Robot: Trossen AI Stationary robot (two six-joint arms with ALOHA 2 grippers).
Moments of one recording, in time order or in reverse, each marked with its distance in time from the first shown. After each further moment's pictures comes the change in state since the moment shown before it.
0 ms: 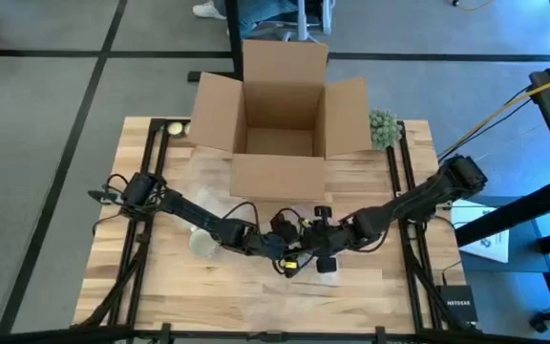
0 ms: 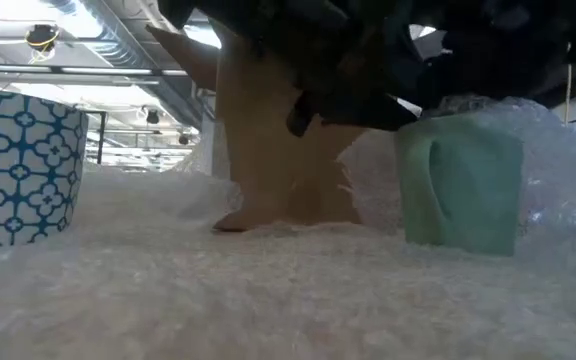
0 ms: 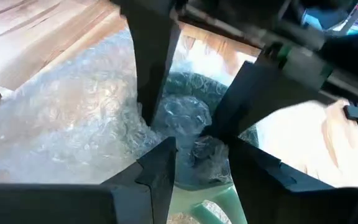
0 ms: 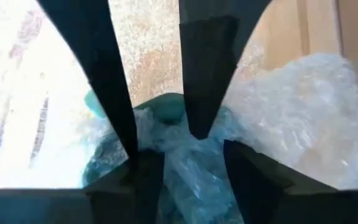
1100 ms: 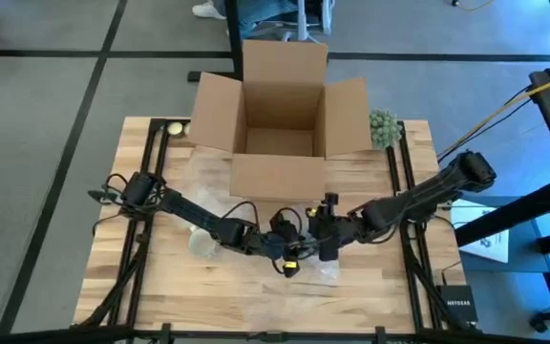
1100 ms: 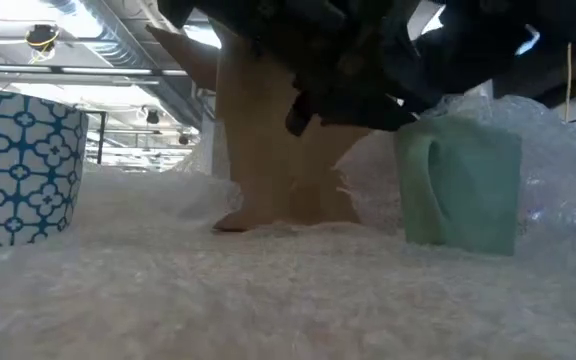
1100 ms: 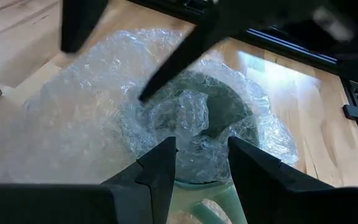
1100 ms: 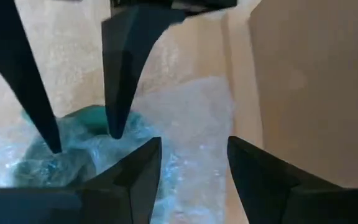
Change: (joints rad) left arm 0.000 -0.012 -0.002 -0.007 0.004 -0.008; right arm -0.028 -0.055 0.004 -0.059 0.126 -0.061
